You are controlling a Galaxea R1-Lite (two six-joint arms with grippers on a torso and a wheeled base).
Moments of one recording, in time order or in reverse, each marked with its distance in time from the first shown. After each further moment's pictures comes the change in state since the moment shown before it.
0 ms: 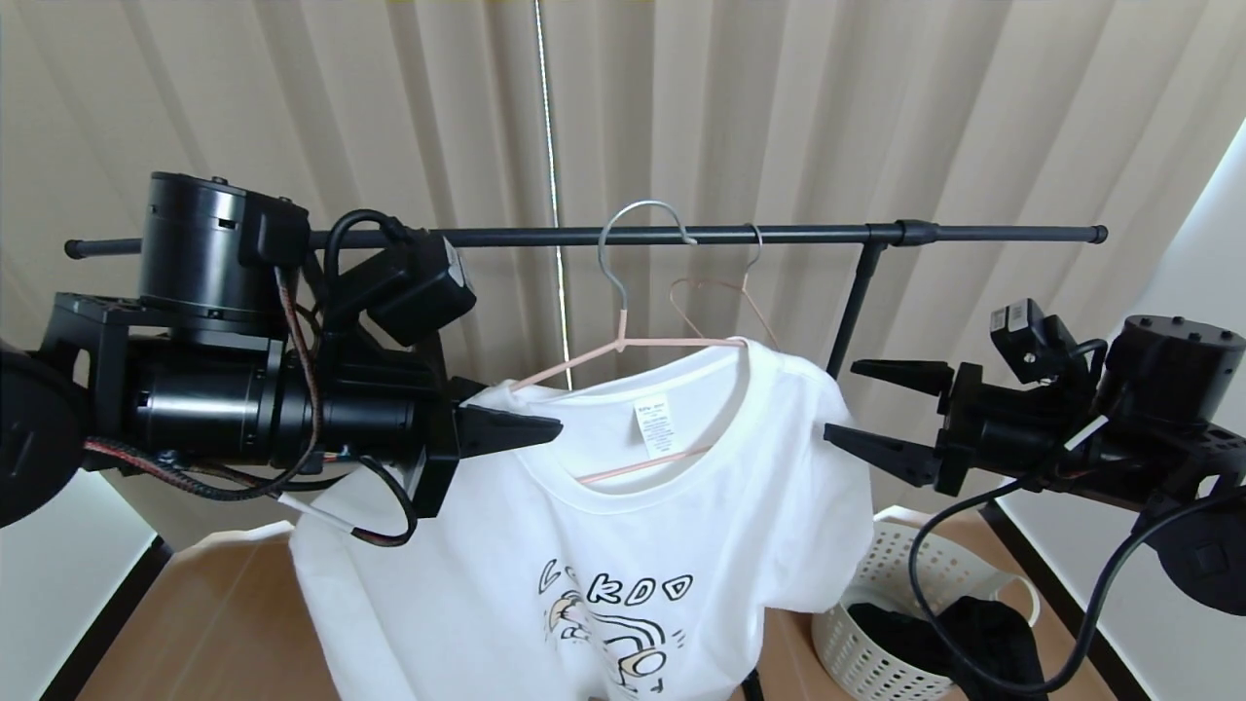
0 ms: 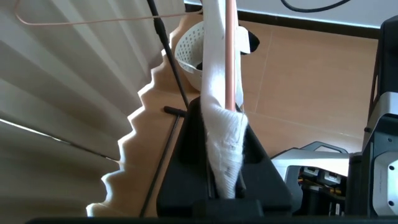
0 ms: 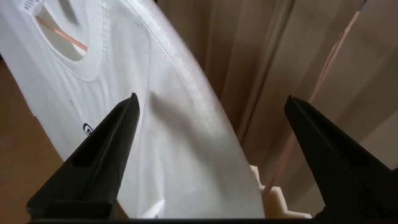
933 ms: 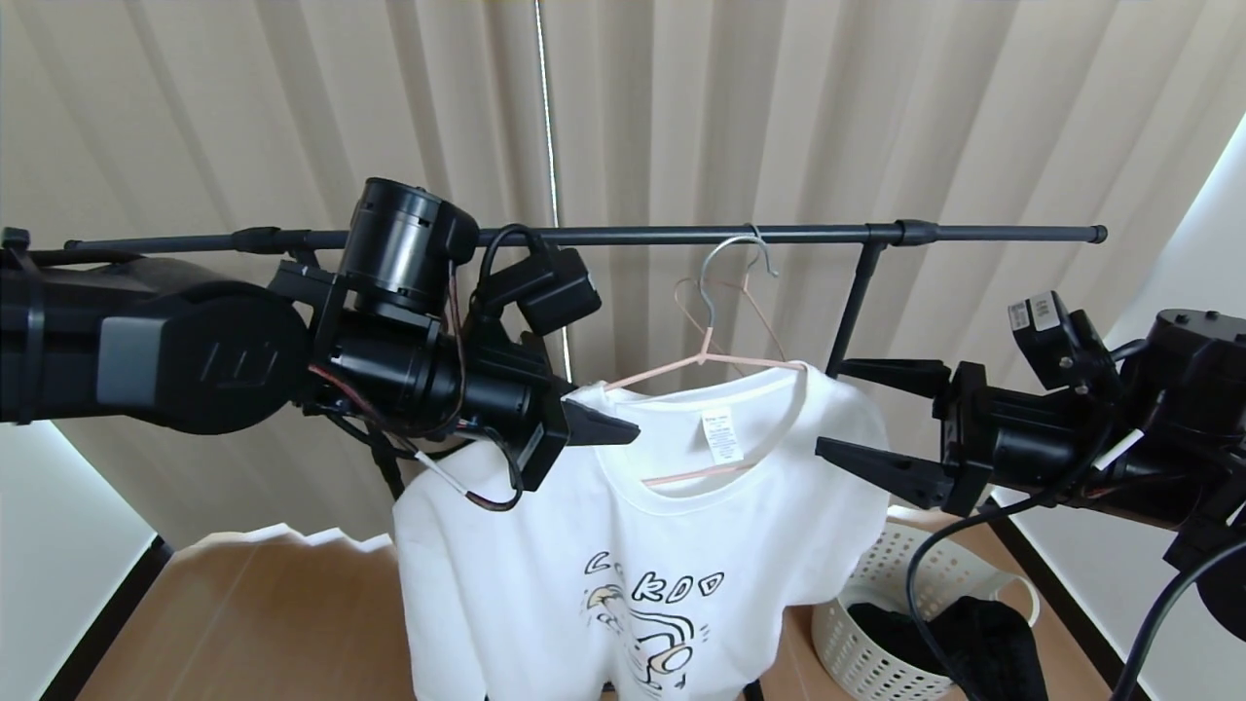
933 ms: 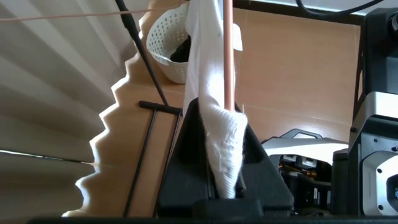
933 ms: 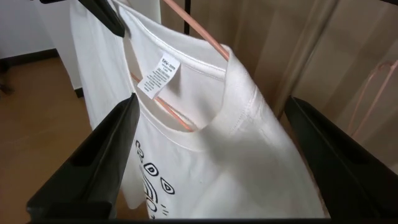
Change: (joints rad) left arm -0.088 0.235 -0.274 0.163 -0.001 0.006; right arm 0.094 -0.109 0.052 0.000 0.002 0.045
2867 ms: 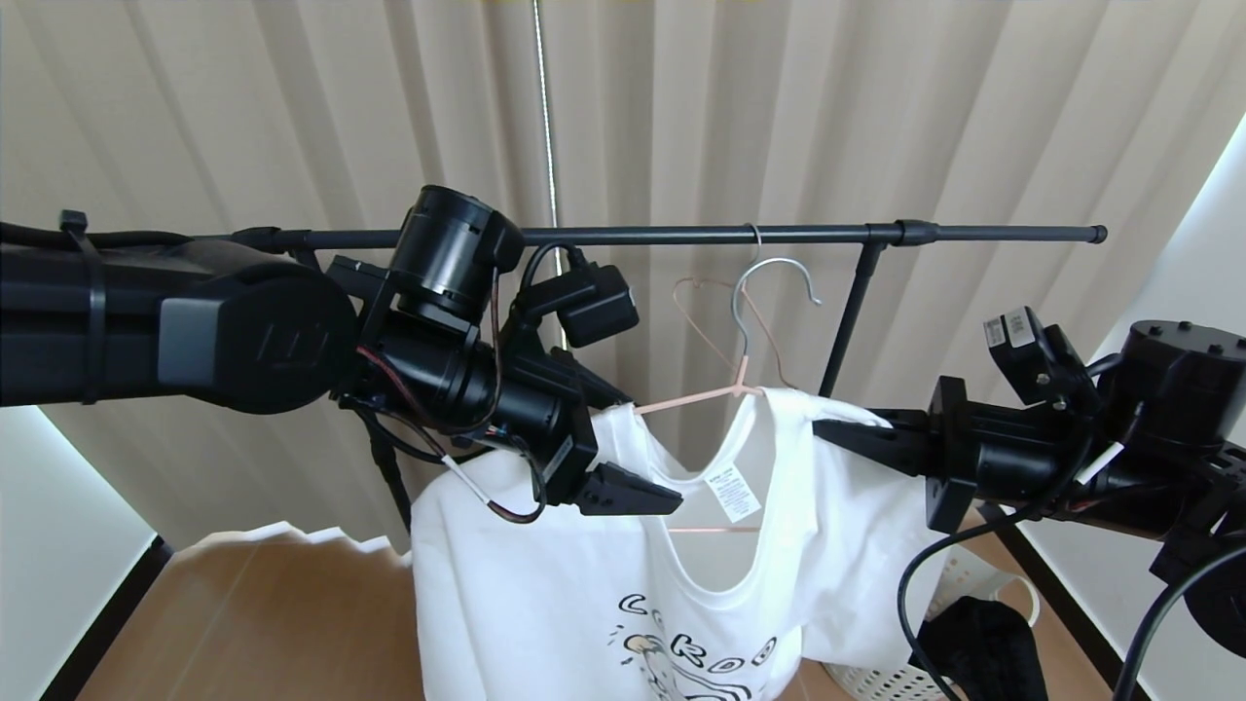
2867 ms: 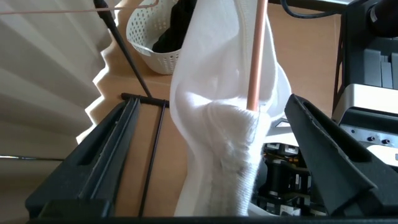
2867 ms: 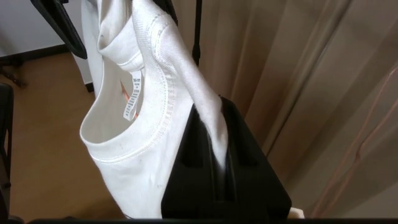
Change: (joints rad) left arm -0.047 0.060 -0.105 0.149 0.000 0.009; right arm 0.041 0.012 0.015 0.002 0.000 -0.001
